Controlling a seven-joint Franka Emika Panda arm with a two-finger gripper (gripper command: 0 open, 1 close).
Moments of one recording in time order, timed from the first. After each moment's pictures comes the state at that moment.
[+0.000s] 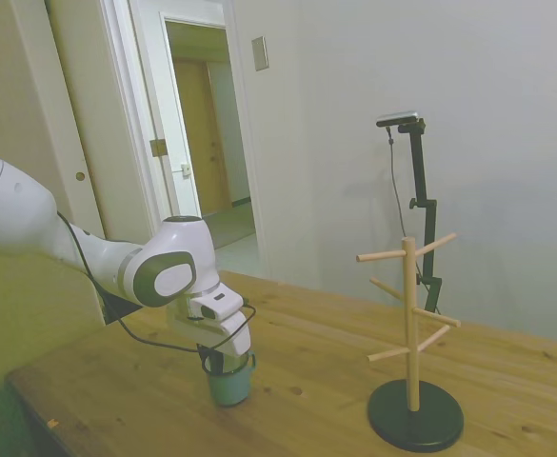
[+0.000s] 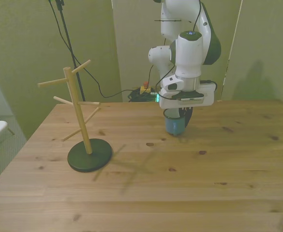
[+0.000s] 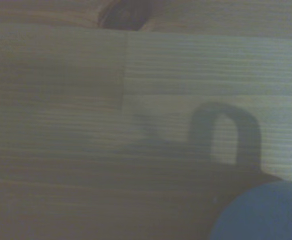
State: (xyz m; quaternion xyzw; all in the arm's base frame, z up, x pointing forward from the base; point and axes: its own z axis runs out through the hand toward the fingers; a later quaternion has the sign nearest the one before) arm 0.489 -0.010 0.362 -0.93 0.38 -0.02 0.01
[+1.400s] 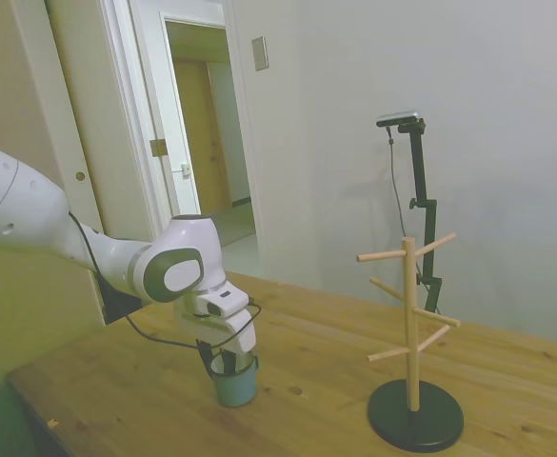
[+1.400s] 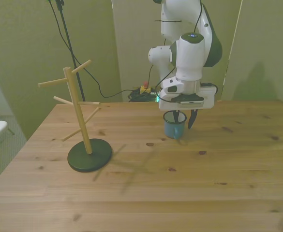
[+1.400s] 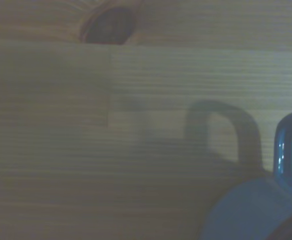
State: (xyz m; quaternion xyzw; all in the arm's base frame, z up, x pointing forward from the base) arm 0.498 -0.011 0.372 -0.92 0.38 -0.02 0.00
